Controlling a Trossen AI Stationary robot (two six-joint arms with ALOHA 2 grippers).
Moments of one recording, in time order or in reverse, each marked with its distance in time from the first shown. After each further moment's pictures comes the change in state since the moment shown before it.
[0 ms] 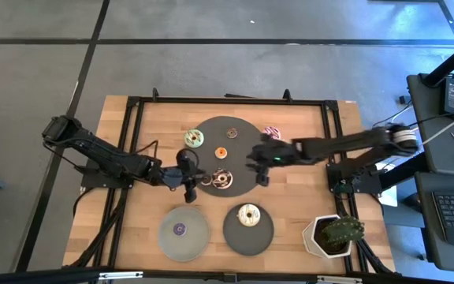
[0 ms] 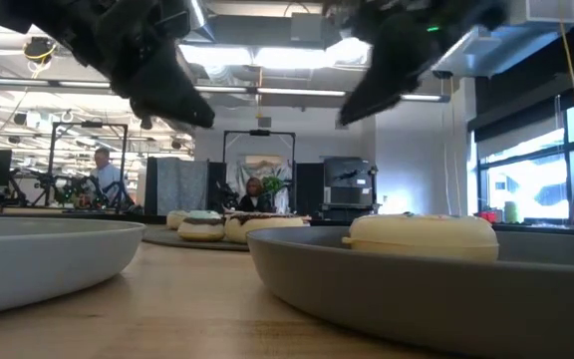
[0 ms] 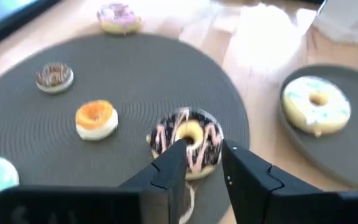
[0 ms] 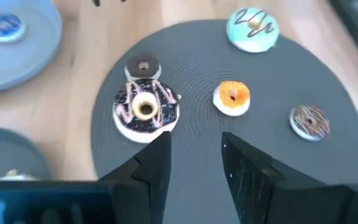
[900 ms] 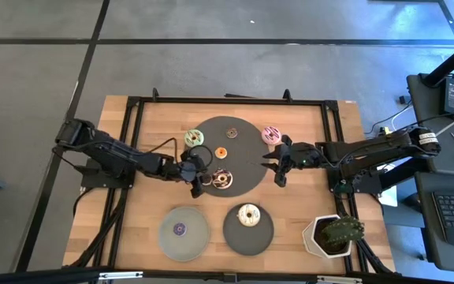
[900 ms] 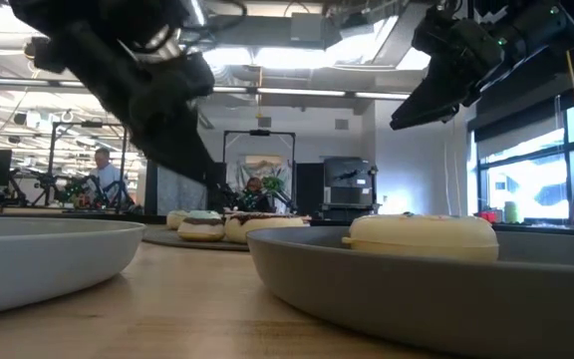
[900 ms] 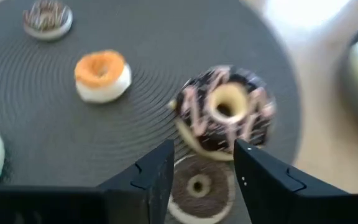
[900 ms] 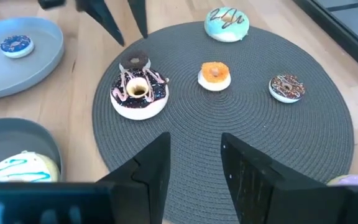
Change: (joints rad) left arm 0.137 0.185 0.001 0.020 0.139 -0.020; right arm 0.021 -0.310 -0.327 0.142 0.048 0.098
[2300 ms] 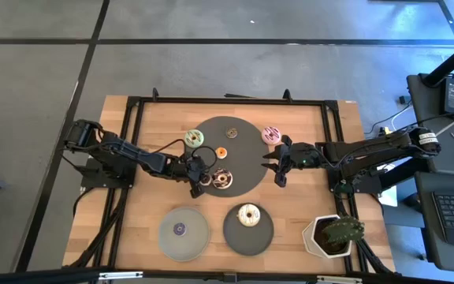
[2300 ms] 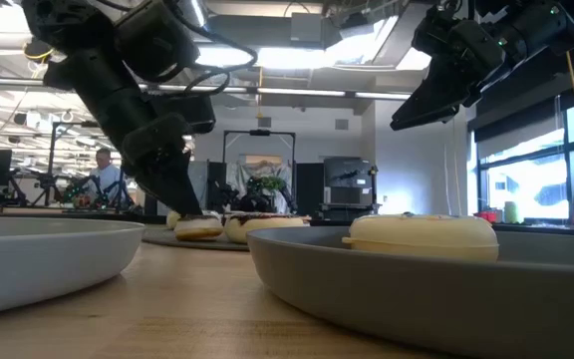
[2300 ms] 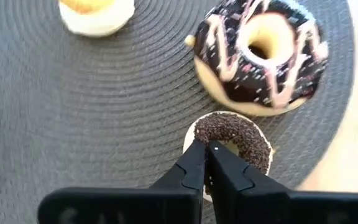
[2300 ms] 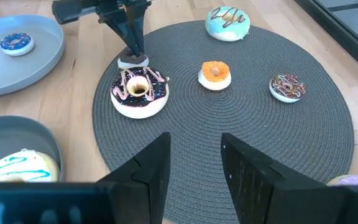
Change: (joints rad) left arm 0.044 0.086 0.015 -0.074 0.092 -0.049; right arm 0.000 0.000 0.000 -0.003 -0.002 -0.006
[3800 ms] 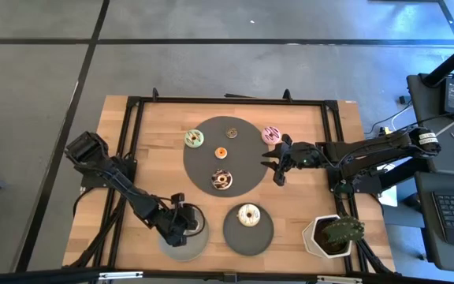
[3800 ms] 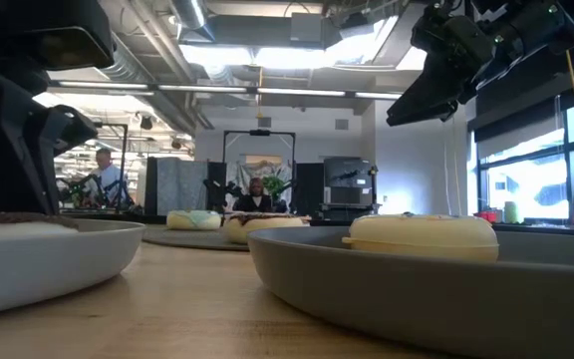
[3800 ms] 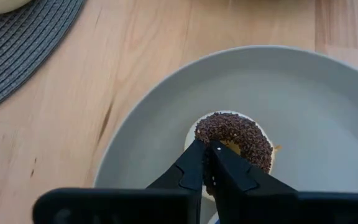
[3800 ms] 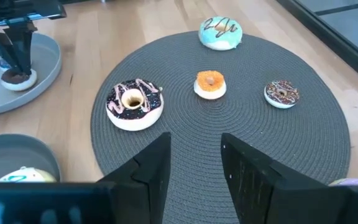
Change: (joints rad) left arm -0.583 0.135 0.210 -0.242 -0.142 -0.306; right arm 0.000 0.000 0.000 0.033 0.025 0.033
